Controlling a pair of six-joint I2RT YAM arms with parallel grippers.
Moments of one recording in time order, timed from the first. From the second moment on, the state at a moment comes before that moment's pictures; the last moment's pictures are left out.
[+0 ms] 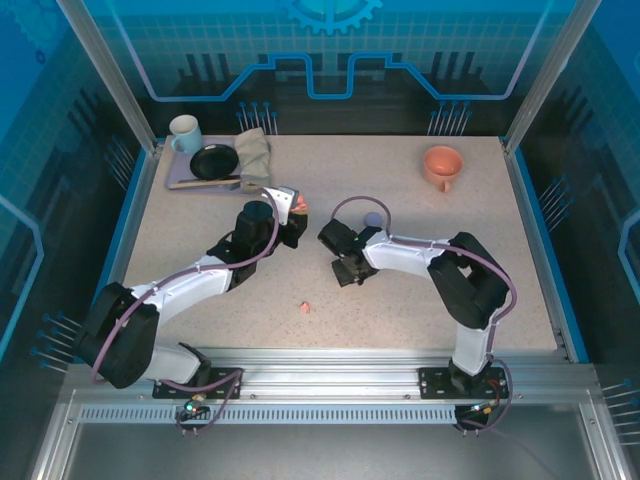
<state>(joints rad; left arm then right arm) -0.50 1.38 0.74 0.26 0.01 -0.17 0.79 1.86 1.17 -0.67 0.23 0.40</state>
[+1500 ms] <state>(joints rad) -0.46 1.37 0.74 0.26 0.01 -0.17 0.86 2.03 1.36 -1.13 0.63 0.90</state>
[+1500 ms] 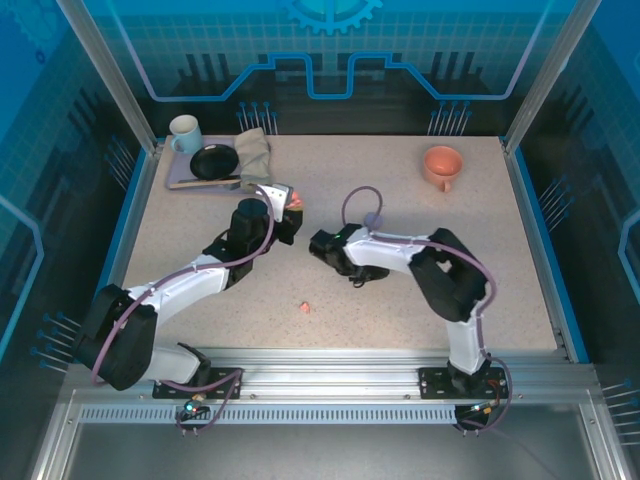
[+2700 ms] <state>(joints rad) -0.38 1.23 0.72 0.26 0.07 -0.20 0.70 1.72 1.00 -0.75 0.19 0.90</state>
